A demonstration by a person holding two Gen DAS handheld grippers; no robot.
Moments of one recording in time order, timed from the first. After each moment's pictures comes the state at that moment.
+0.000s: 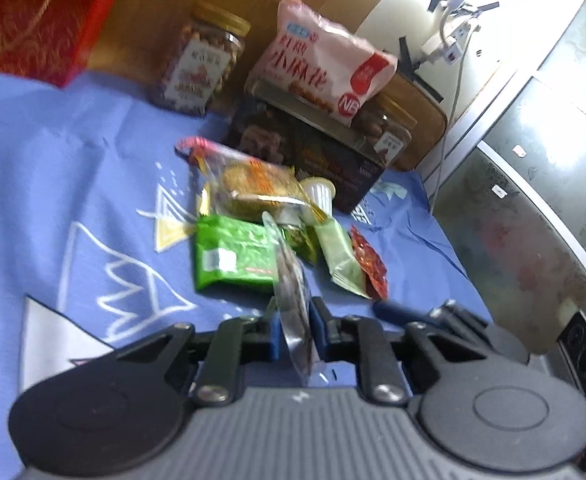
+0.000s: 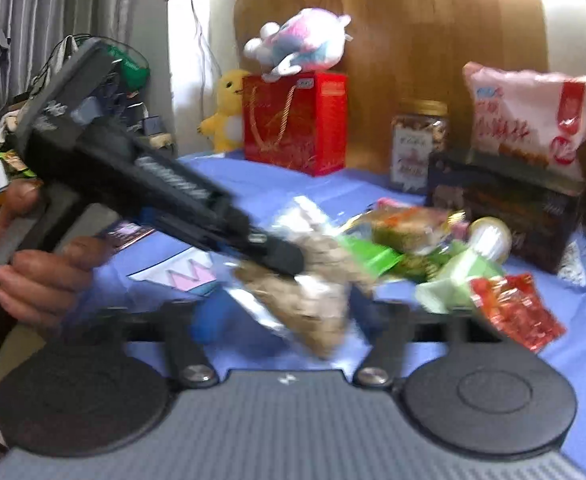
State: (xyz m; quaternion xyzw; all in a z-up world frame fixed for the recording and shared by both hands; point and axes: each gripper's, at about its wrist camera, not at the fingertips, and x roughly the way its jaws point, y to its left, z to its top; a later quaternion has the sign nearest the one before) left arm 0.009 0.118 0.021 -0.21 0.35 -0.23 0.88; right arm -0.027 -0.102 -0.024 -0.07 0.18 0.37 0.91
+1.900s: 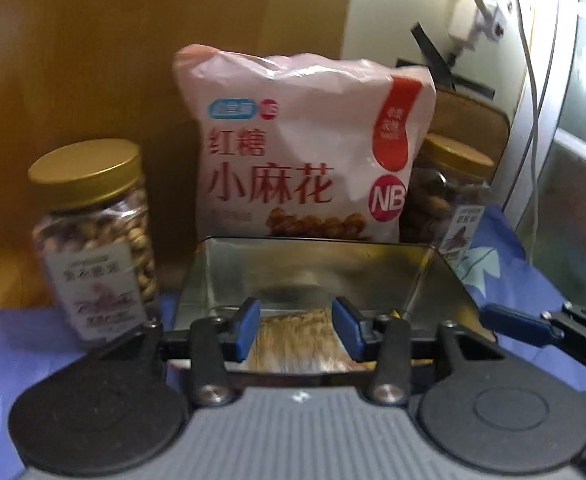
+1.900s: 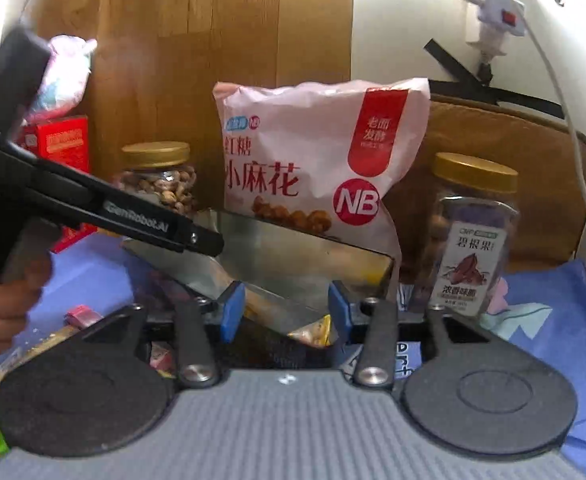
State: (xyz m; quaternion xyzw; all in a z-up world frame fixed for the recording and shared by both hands) left arm 0.256 0.016 0.067 -0.03 0.31 -0.19 0.93; right arm 0.149 -0.174 0.015 -0.04 0.15 0.16 0.97
